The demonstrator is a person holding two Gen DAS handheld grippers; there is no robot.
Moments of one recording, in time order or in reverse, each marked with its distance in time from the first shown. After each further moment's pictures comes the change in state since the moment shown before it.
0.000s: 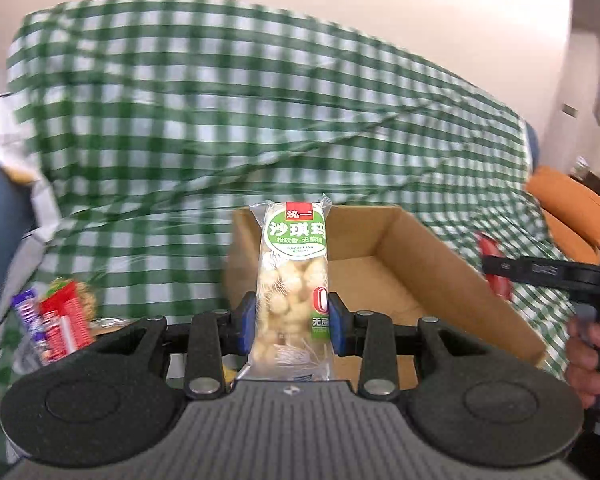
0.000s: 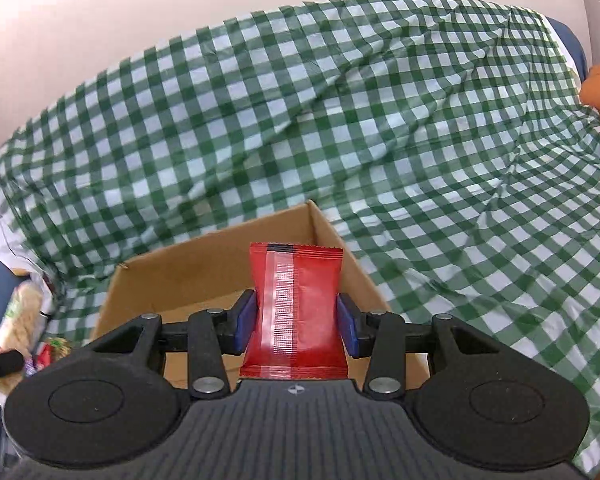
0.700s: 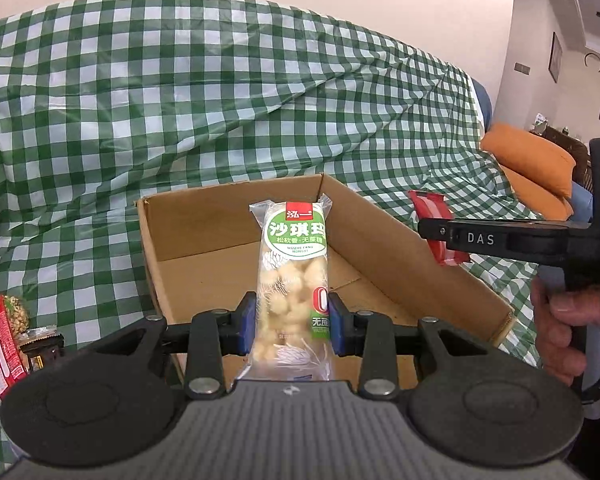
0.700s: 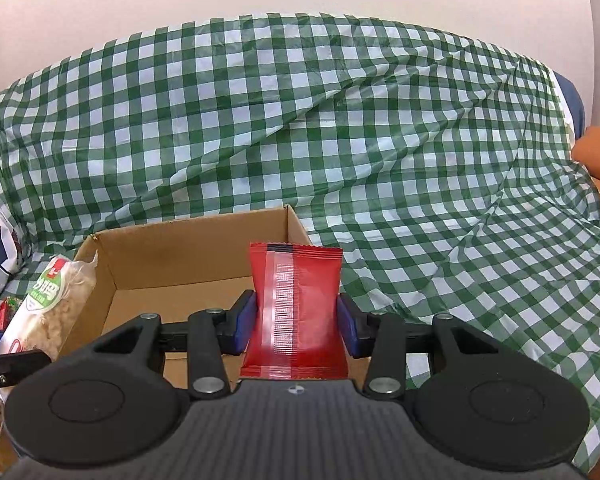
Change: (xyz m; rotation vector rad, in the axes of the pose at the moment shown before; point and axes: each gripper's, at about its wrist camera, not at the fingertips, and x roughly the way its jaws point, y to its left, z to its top) left arm 0.037 -0.060 -0.019 0.119 0.035 -0.099; right arm -0.011 0.002 -0.005 -0.152 -0.033 -0.079
